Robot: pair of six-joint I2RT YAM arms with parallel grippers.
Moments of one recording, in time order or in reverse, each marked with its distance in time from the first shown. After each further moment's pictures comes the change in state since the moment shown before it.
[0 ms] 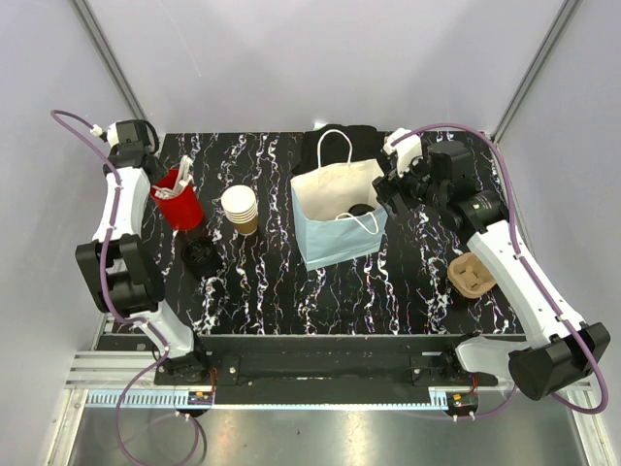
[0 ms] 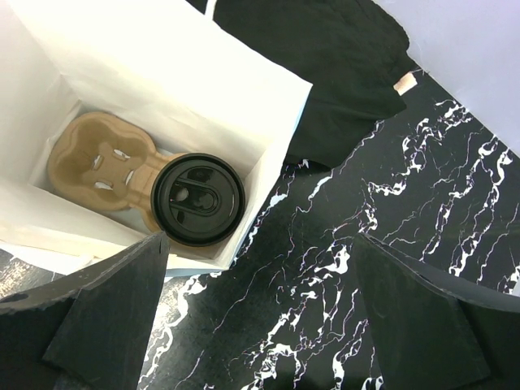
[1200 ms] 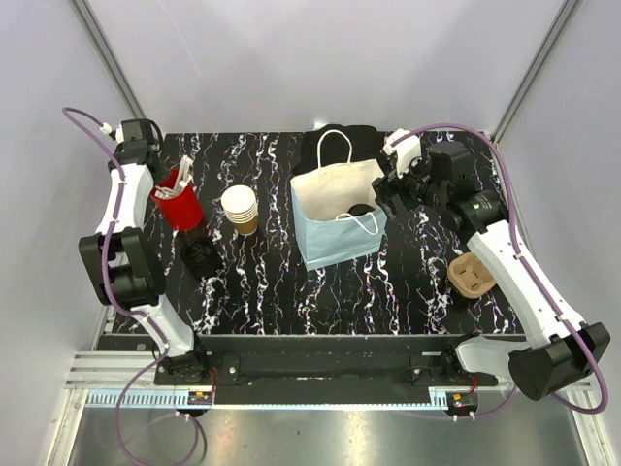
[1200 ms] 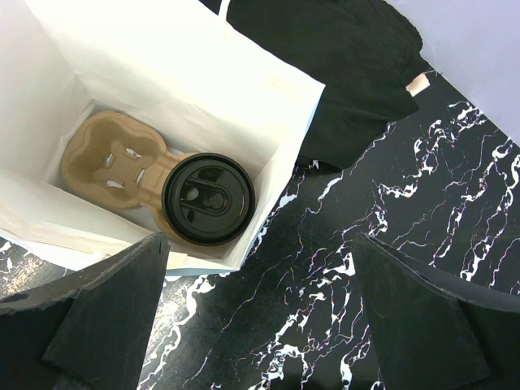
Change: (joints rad) left arm -0.018 0.061 0.029 -0.008 0.015 0.040; right arm 0.000 0.000 0.000 -0.008 -0.027 0.008
